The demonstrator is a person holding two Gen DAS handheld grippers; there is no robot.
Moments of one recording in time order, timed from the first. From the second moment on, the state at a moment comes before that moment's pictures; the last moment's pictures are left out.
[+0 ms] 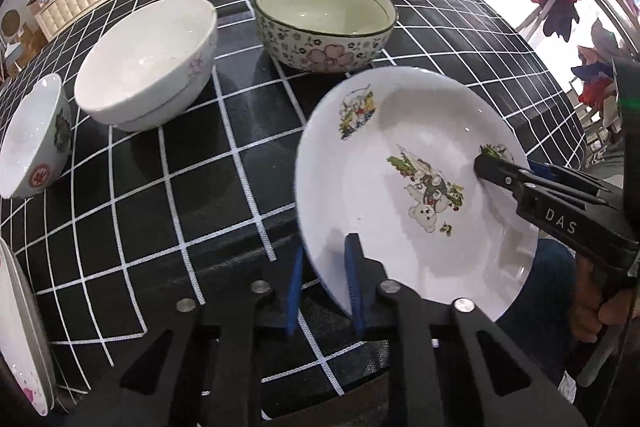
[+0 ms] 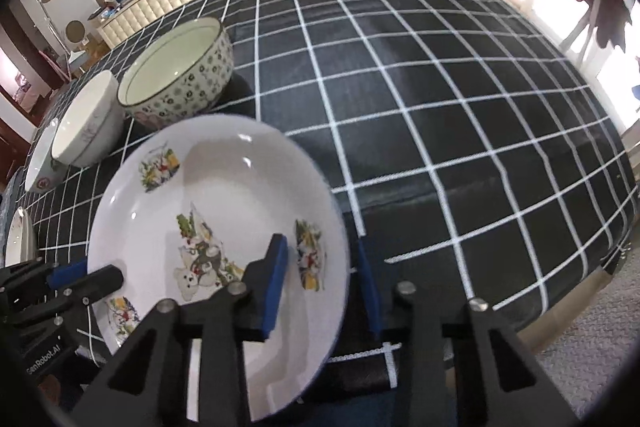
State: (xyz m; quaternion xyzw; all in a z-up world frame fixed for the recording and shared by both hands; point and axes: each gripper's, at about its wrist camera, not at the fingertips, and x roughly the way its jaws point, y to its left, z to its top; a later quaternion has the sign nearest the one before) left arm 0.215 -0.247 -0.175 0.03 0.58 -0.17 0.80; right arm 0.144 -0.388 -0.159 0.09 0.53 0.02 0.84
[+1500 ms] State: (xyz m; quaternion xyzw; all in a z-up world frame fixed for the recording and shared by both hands) left arm 0.131 -0.020 -0.093 -0.02 0.48 -0.04 0.87; right arm 0.126 -0.179 -0.078 0.02 0.47 0.10 0.88
